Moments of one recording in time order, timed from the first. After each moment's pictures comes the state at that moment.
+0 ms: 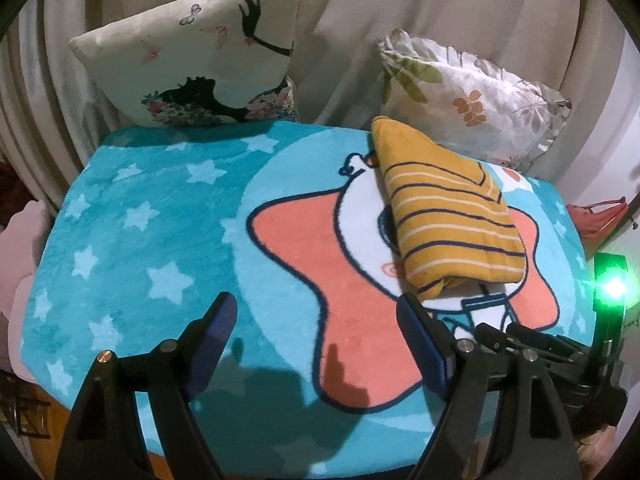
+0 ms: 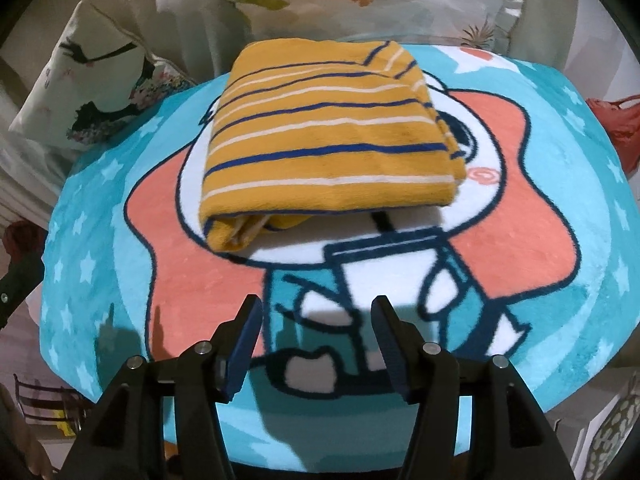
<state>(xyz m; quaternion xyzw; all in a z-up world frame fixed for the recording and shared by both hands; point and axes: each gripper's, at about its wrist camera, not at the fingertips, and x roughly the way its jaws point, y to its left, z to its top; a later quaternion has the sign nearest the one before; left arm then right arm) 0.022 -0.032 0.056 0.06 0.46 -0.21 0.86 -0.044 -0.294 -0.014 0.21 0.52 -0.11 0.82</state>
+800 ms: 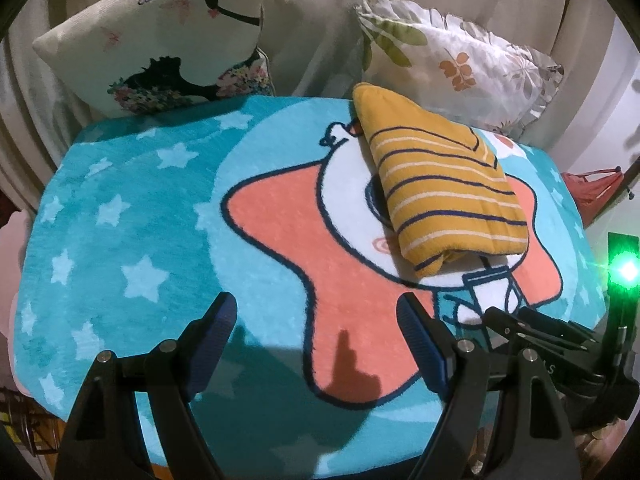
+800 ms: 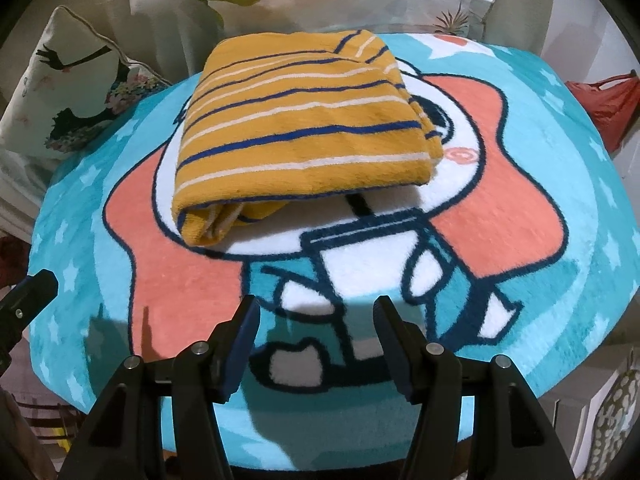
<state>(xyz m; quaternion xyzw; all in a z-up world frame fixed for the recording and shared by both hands) 0.030 -0.049 0.031 0.09 0.49 -0.25 0.83 -0.052 -0.296 -0.021 0.22 0.53 -0.16 0.80</state>
